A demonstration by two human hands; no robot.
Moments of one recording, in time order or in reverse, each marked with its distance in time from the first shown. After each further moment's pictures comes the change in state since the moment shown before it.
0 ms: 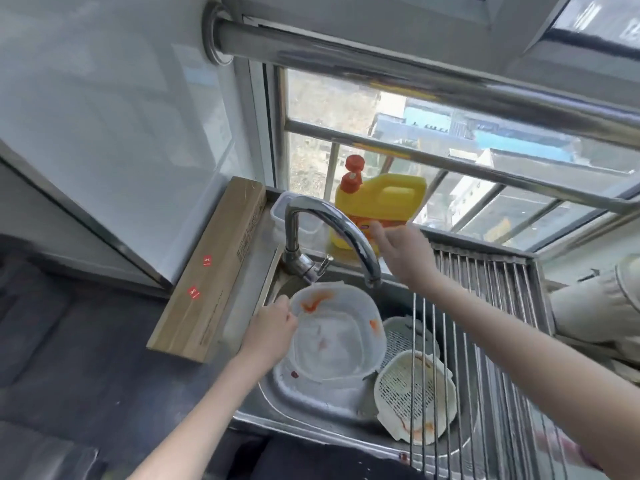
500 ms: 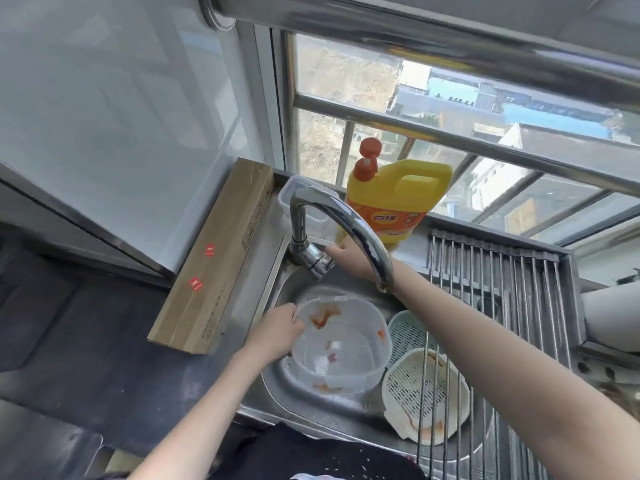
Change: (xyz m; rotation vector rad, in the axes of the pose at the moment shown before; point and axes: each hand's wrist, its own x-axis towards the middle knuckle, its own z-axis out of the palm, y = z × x) left_hand 0.028 -0.028 0.032 -0.025 -0.229 -0.136; right_hand 0.037 0.001 0.085 -0.063 -0.327 -0.009
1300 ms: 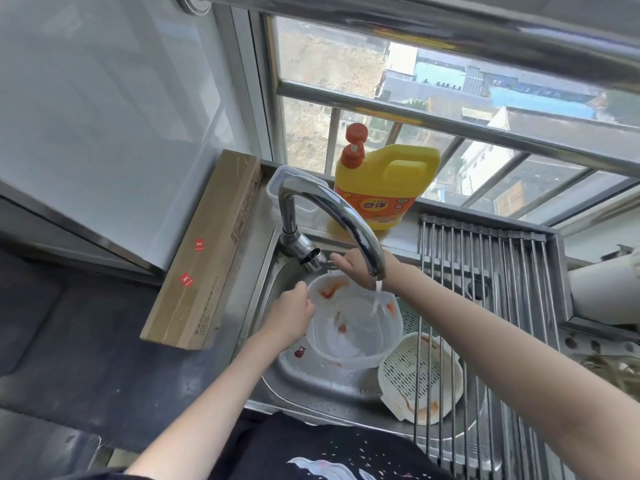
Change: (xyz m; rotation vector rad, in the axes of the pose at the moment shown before) left_hand 0.001 0.035 0.004 0.020 0.031 0.107; right_hand -0.032 0.010 0.003 -0.041 -0.225 0.004
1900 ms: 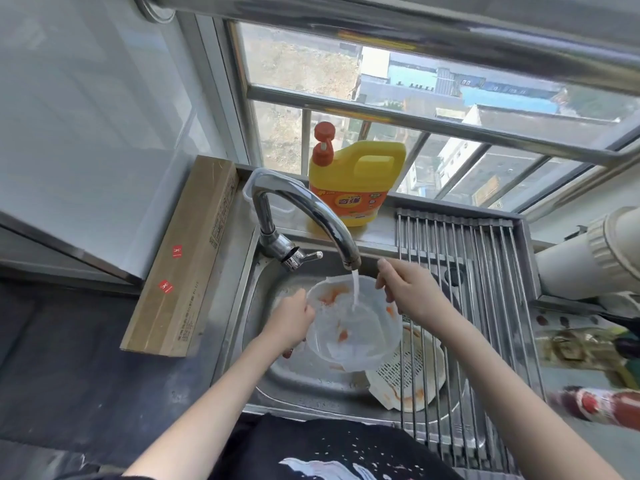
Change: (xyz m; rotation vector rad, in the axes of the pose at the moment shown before) left_hand -0.005 0.015 0.020 -0.090 -0.086 0.019; right_hand -0.113 0.024 -0.006 0.480 0.356 0.271
